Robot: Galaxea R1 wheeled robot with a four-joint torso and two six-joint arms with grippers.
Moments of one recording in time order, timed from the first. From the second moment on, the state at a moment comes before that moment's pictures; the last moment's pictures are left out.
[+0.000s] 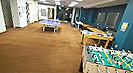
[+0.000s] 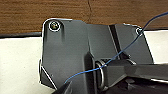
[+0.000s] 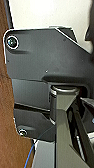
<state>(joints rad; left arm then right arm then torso) 1.61 2.98 -2.66 0.07 -0.24 -0.07 -1.57 2.93 -2.59 0.08 0.06 -0.16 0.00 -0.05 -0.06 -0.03</state>
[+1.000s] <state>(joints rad) 1.60 2.99 -2.65 0.06 -0.24 -0.07 -1.56 2.92 -2.60 0.07 0.06 -0.16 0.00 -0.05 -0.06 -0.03</state>
